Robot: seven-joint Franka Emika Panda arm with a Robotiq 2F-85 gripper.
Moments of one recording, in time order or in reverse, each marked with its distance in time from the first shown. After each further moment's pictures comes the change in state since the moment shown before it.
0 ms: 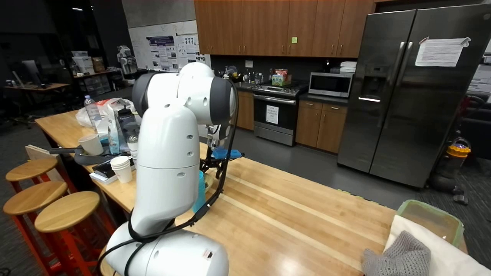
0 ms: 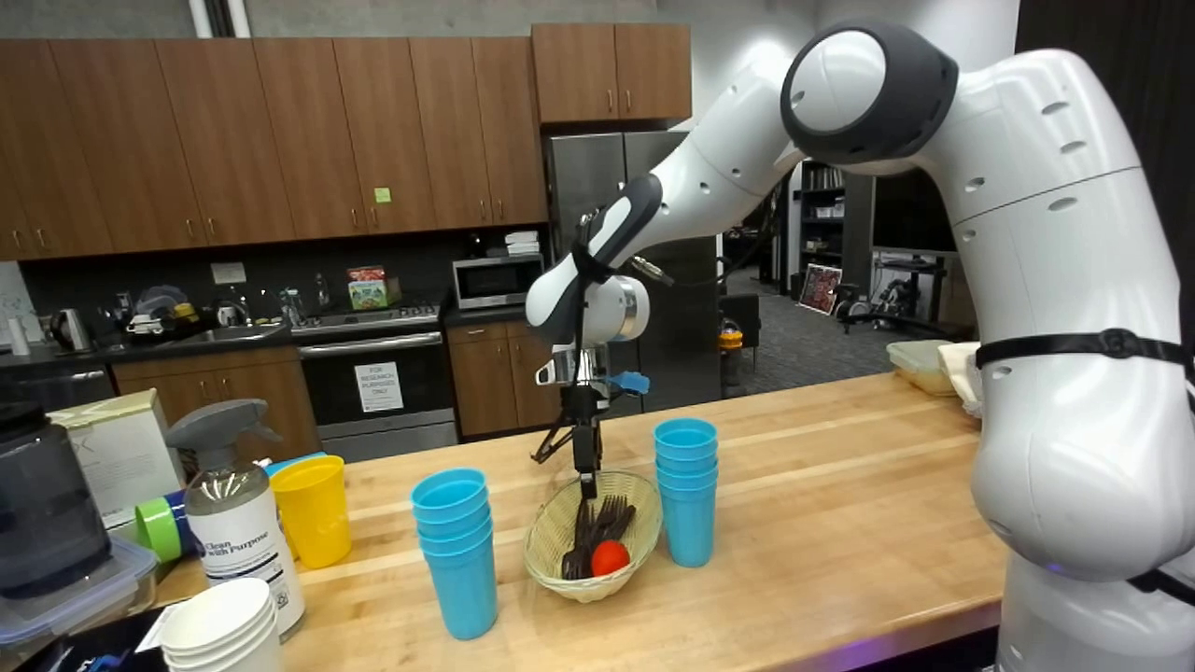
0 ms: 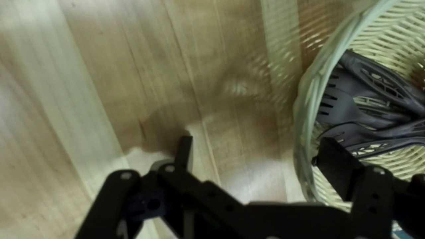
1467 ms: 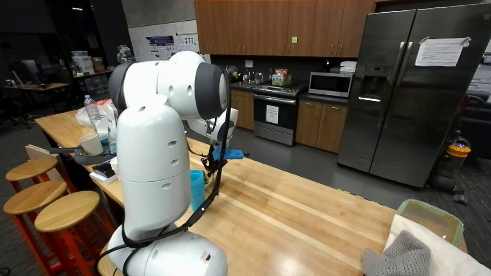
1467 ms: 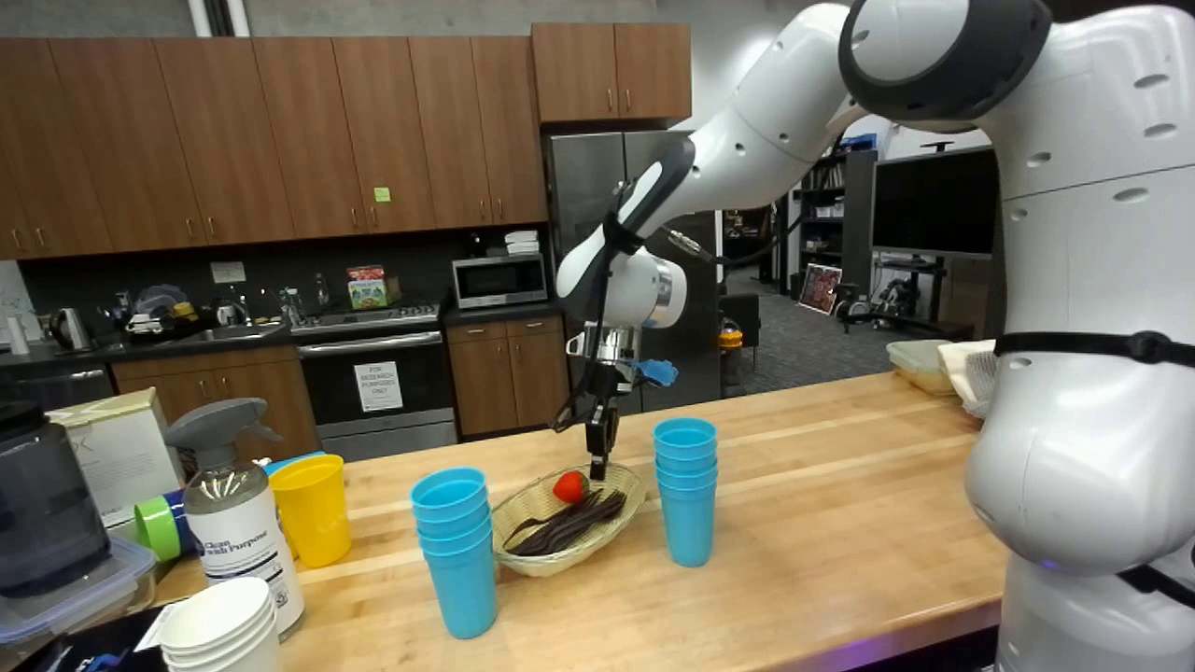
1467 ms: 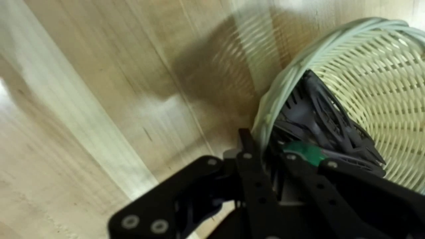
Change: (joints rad) arm -0.058 -0.187 0.002 -0.200 0.202 0.166 -0.034
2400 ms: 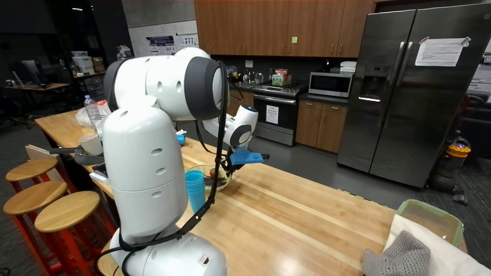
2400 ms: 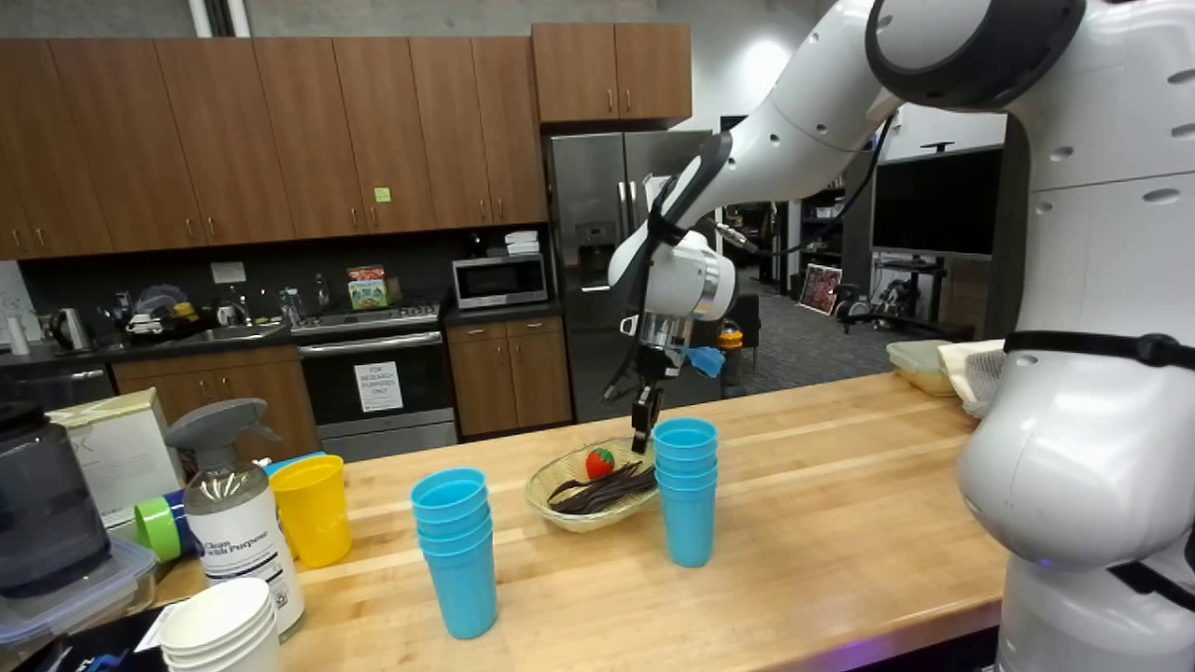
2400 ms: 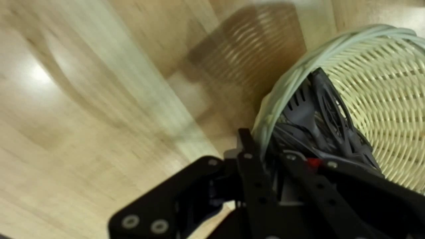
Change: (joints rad) arm -0.059 -0.082 -0.107 -0.098 0.070 0.111 -0.129
